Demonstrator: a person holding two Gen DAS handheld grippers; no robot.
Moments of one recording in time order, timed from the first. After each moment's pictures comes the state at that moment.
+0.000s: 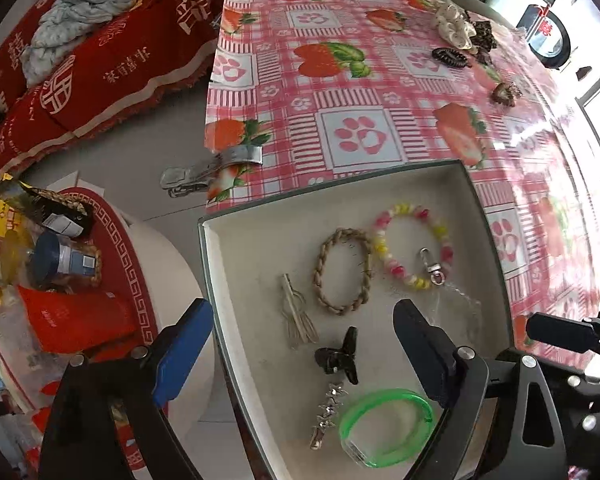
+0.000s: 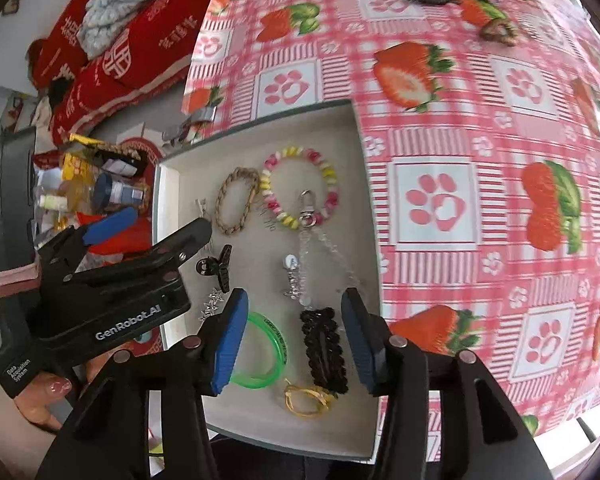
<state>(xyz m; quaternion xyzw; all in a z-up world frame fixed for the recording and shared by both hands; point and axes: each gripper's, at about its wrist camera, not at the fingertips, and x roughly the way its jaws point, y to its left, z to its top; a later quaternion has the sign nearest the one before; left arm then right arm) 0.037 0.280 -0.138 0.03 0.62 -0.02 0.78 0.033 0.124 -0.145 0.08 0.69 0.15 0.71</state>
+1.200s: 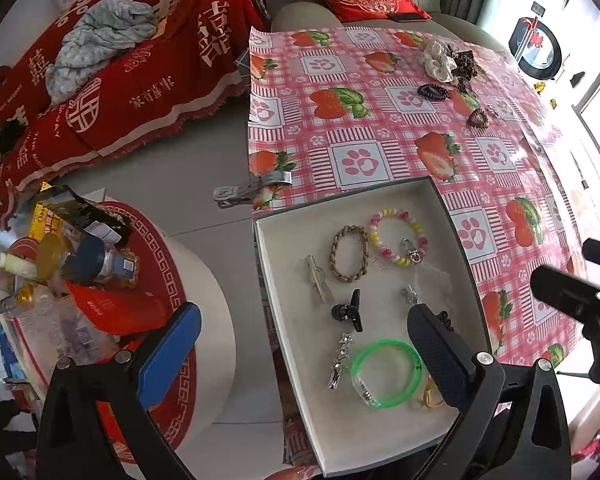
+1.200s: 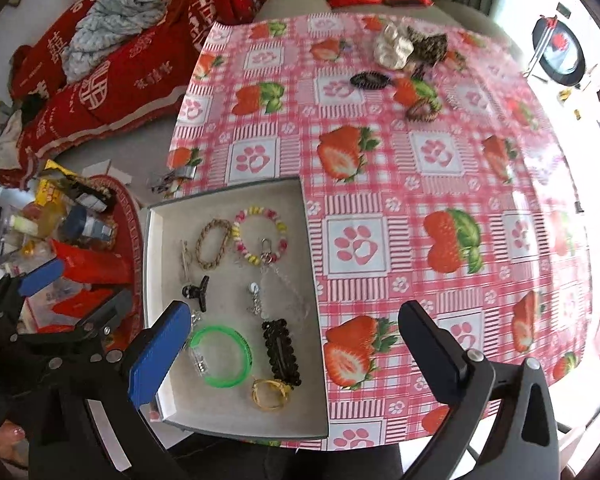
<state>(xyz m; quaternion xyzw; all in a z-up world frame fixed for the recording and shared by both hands) -0.014 0.296 -0.059 0.04 0.58 -0.01 0.81 0.012 0.117 -0.056 0.01 0.61 0.06 0.79</state>
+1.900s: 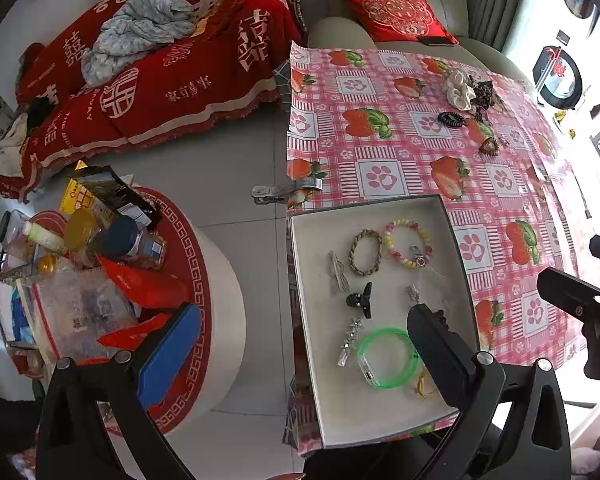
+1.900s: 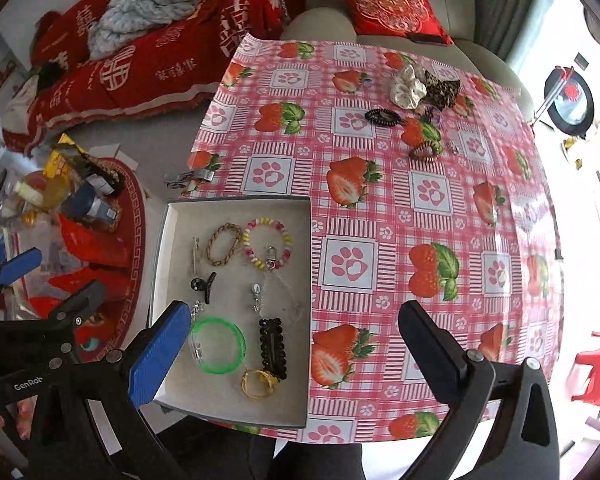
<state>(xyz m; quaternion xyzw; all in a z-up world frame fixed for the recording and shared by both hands) -0.044 0.311 -0.014 0.01 0.57 0.05 0.82 0.003 0.132 -0.014 -0.06 0.59 0.10 0.80</state>
